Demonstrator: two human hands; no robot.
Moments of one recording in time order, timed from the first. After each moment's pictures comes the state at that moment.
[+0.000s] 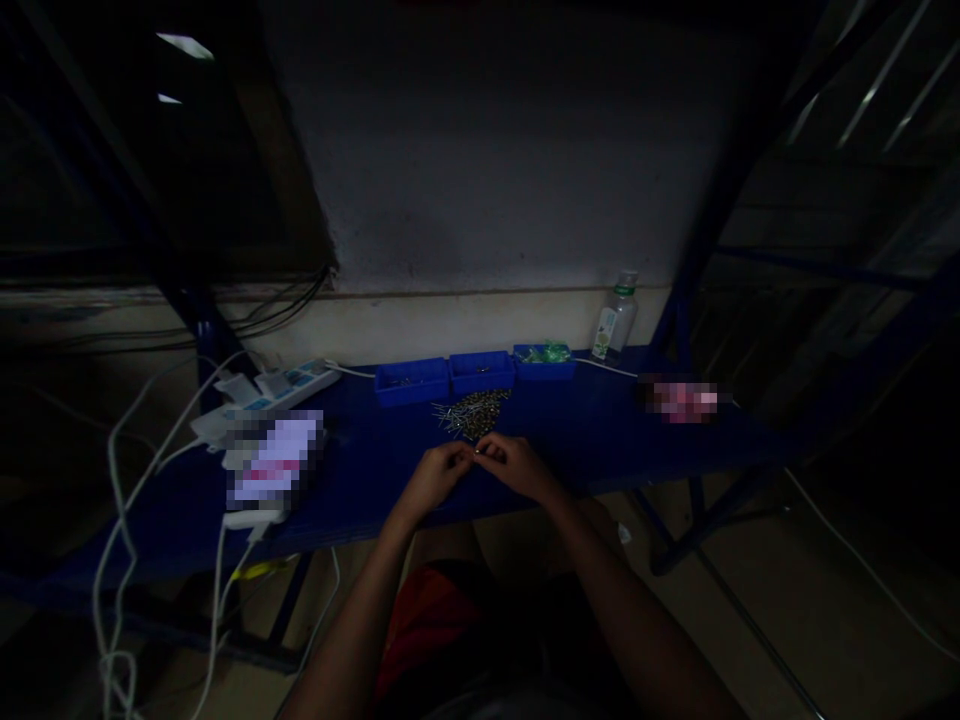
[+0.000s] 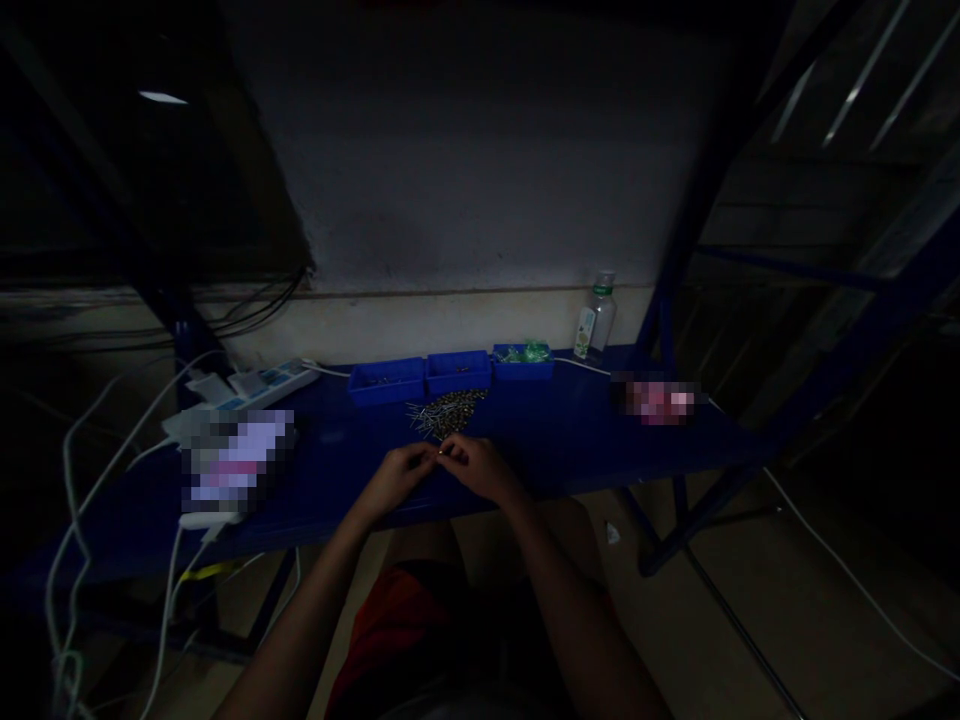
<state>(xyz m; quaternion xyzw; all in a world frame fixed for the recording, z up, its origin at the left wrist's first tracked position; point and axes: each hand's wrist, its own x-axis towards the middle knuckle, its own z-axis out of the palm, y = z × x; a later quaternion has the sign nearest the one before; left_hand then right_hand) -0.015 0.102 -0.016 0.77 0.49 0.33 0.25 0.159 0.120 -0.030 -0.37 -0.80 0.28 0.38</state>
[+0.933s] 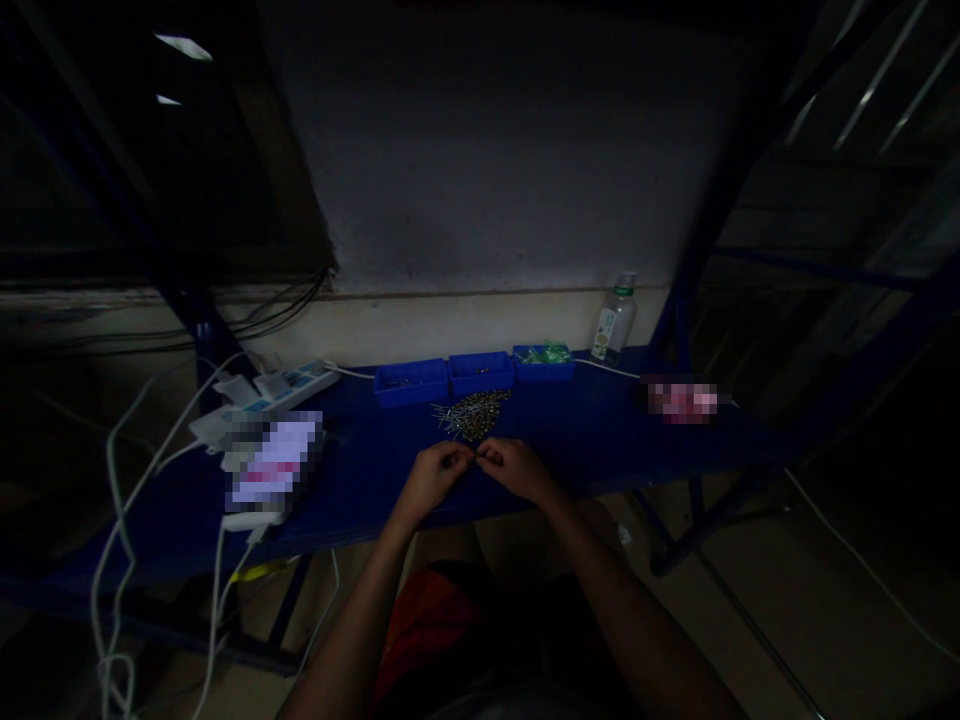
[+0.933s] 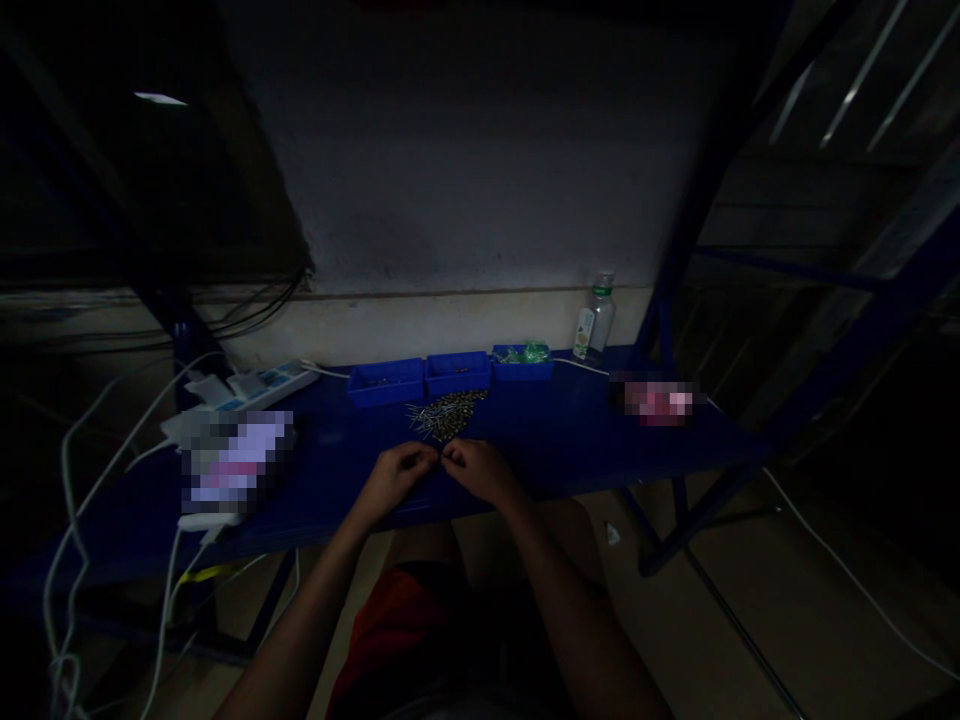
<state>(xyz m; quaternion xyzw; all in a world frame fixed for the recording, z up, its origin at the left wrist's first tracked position) -0.018 0.100 -0.015 0.76 0.49 0.36 0.23 0.157 0.123 -0.035 -0.40 -0.81 0.22 0.36</state>
